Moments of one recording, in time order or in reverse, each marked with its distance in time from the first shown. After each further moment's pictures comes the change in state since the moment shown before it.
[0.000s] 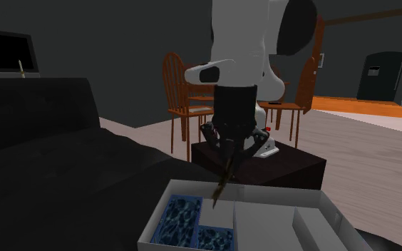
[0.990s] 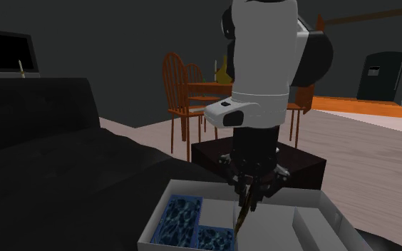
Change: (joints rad) arm 0.069 0.124 0.000 0.006 -0.062 0.104 0.105
